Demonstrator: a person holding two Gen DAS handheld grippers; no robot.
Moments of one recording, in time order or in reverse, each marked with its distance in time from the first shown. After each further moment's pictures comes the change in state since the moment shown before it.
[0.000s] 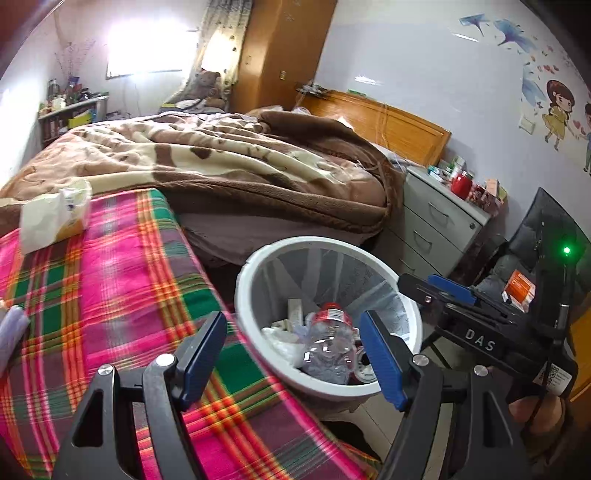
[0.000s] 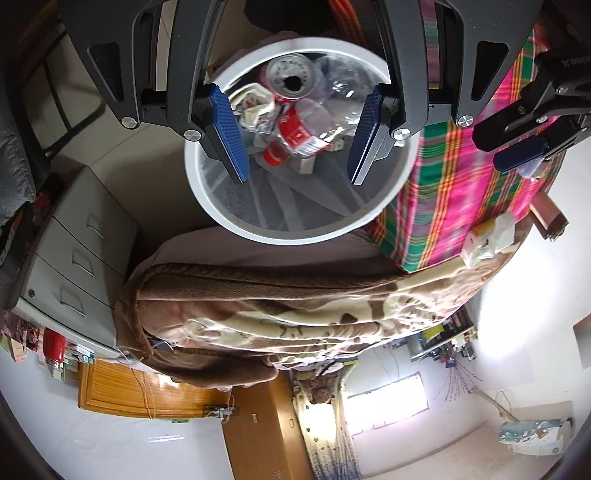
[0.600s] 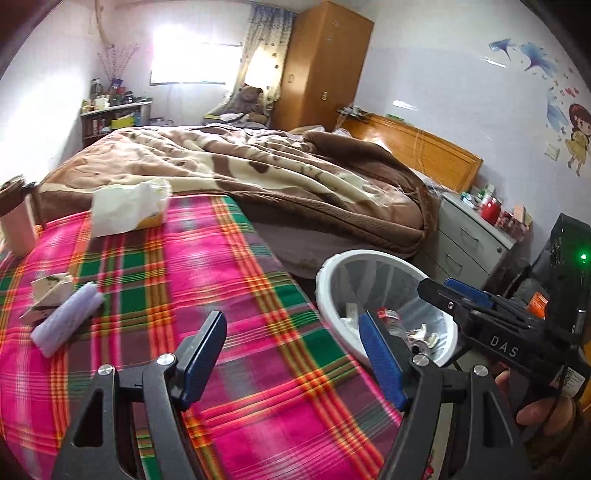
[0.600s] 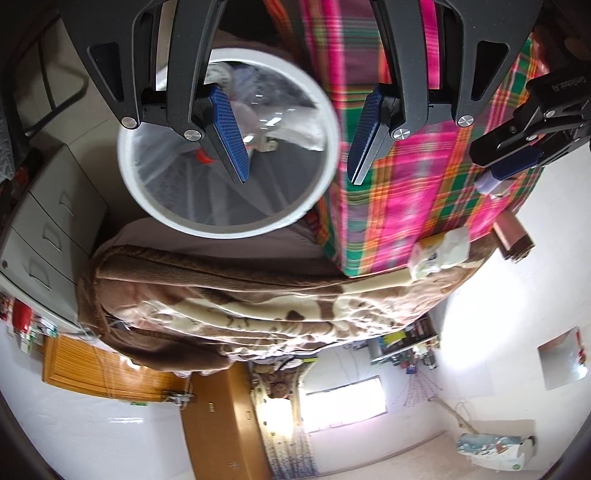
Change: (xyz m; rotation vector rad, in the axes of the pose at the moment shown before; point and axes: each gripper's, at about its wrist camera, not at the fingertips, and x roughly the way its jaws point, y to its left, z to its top) left arm -0.056 0.062 -0.022 -0.077 -0.078 0.128; right arm -0.011 0.064 -0.009 -0.097 -0.023 0.112
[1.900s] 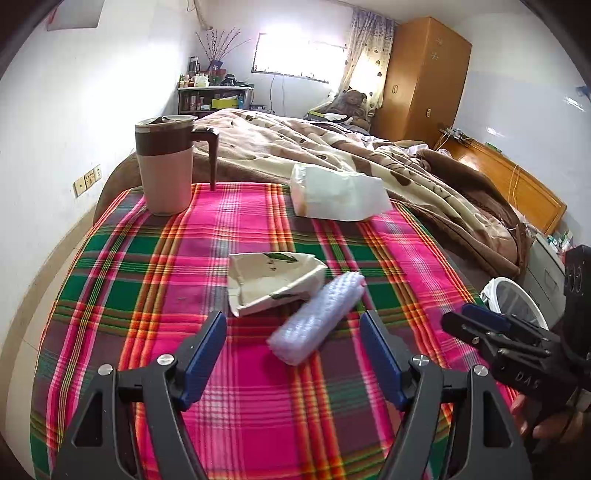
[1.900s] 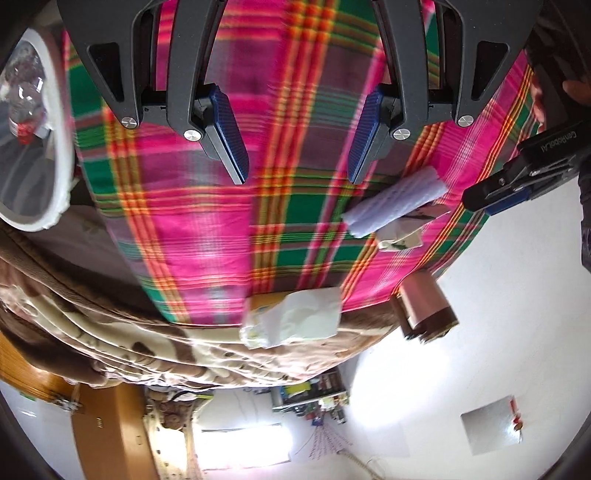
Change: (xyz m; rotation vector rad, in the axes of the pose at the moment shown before) left arm -0.044 0.226 -0.020 -0.182 0.003 0.265; right arm 0.085 0.186 -0.021 -0.174 0.163 0.281
